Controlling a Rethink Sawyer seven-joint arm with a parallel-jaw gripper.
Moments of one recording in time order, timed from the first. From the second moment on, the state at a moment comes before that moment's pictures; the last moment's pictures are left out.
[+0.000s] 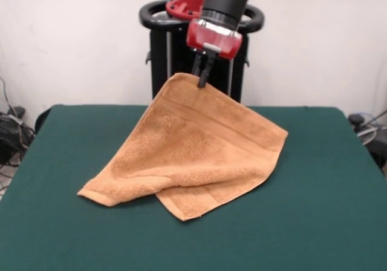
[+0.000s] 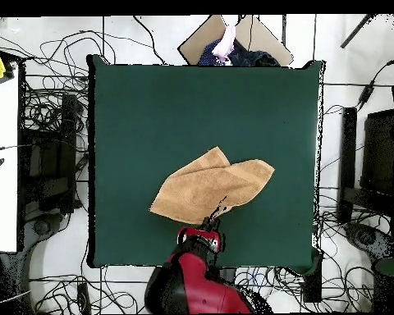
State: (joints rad) arm -0.05 -0.74 -0.33 2.34 -0.11 -0.51 1.59
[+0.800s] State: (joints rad) arm -0.47 -0.24 -0.33 2.32 -0.53 -0.74 1.59
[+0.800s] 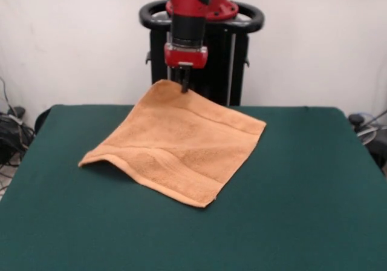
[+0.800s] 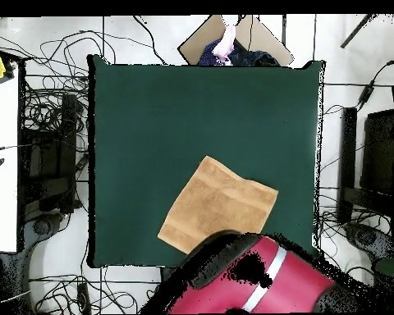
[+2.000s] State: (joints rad) arm -0.48 -0.11 -0.33 2.20 -0.54 -0.94 1.59
